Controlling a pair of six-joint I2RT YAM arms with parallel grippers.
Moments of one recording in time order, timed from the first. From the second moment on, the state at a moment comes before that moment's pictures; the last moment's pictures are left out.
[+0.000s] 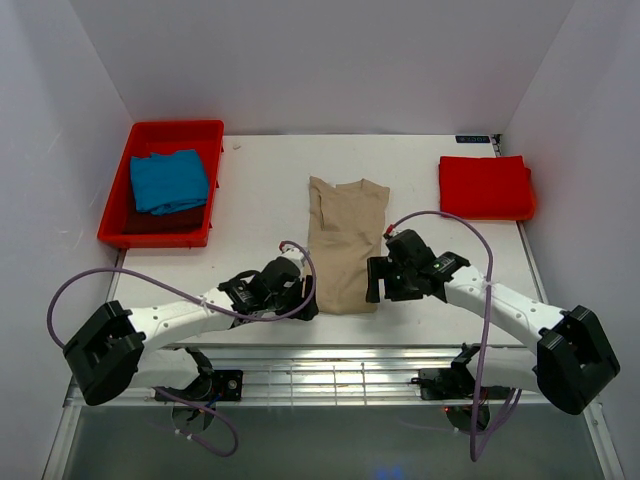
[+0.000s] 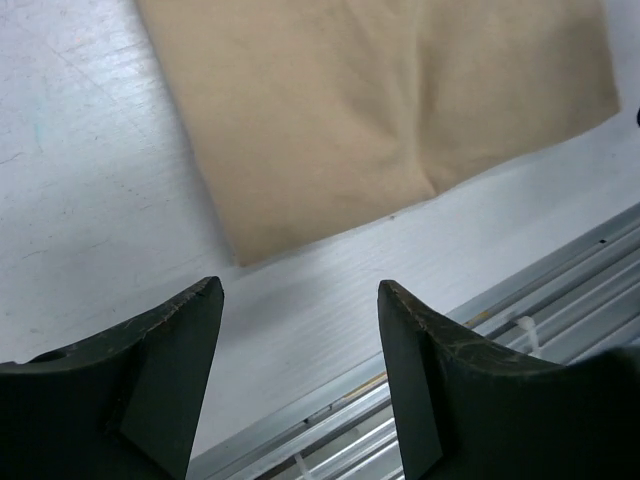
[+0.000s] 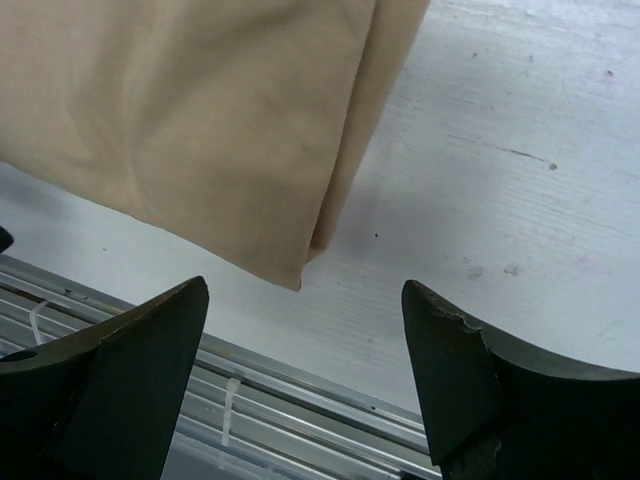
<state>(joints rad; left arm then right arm) -0.91 1.23 0.60 -0.20 -0.05 -0.60 0.68 1.19 0.72 -0.57 -0.04 0.50</state>
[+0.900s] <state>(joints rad) -0.85 1.37 0.53 0.03 -0.02 -0.66 0.70 1.31 0.59 -0.29 -0.12 0.57</state>
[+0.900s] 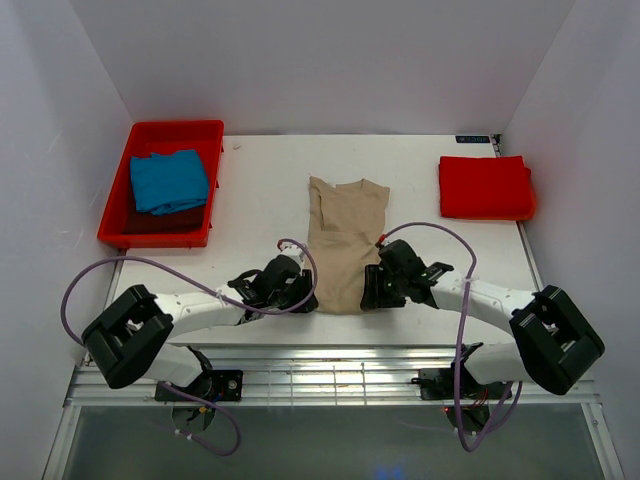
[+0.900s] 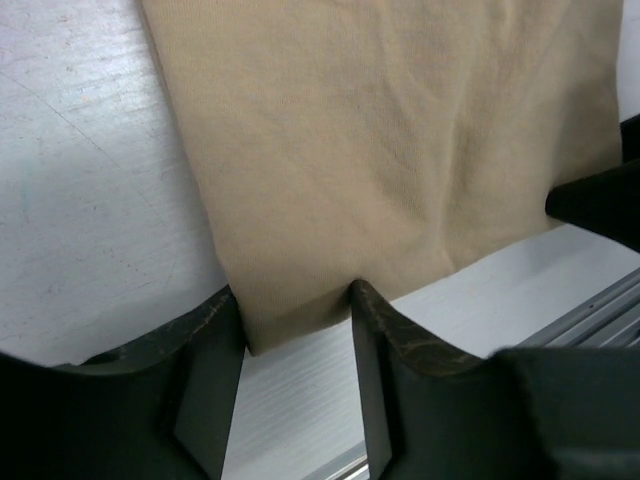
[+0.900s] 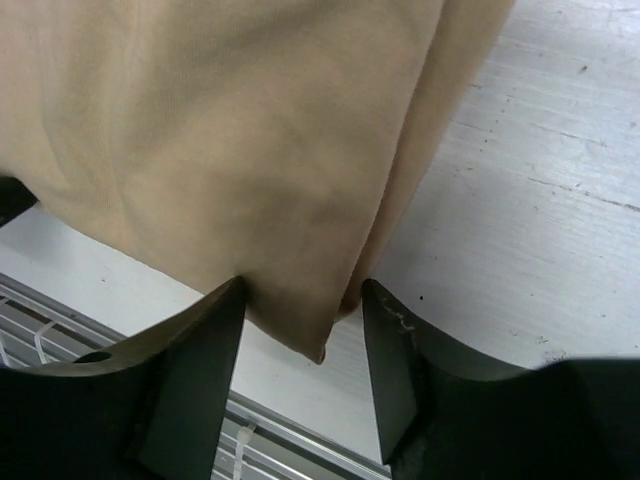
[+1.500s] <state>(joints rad) -0.86 1.43 0.58 -0.03 0.05 -0.65 0.77 1.32 0.59 -0.33 -0.10 0.57</state>
